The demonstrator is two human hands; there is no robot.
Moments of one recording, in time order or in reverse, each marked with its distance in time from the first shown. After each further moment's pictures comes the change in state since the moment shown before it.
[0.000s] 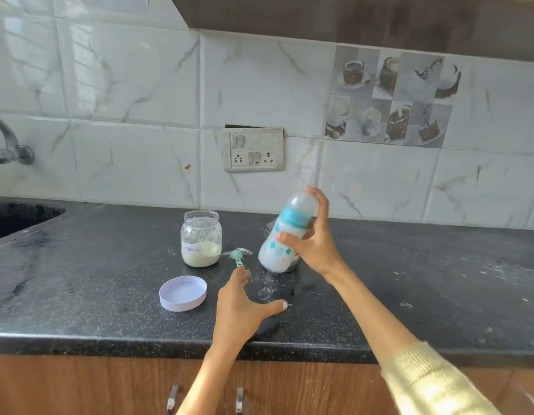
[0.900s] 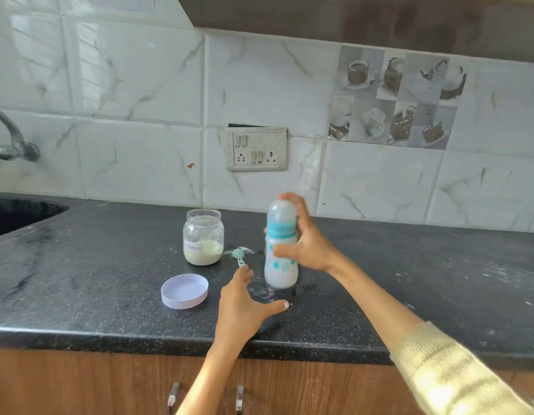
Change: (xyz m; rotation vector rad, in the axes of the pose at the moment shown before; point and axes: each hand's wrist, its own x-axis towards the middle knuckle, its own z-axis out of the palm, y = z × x) left_hand 0.000 -0.002 0.001 0.001 -0.004 -0.005; right_hand 0.010 -0.012 0.004 -0.118 -0.132 0.037
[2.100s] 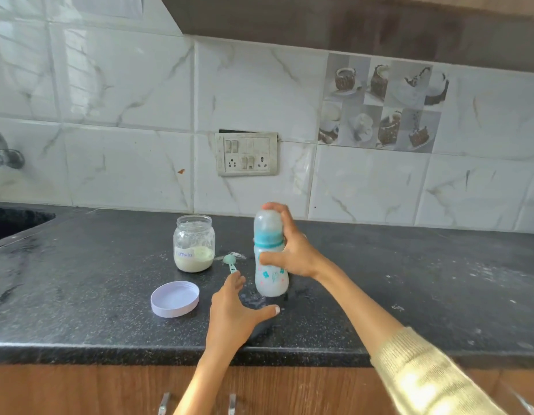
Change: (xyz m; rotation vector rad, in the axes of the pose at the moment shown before) left_hand 0.001 -0.001 0.001 0.010 0.012 0.024; right_hand -0.004 -0.001 0.008 -0.018 -0.022 -0.031
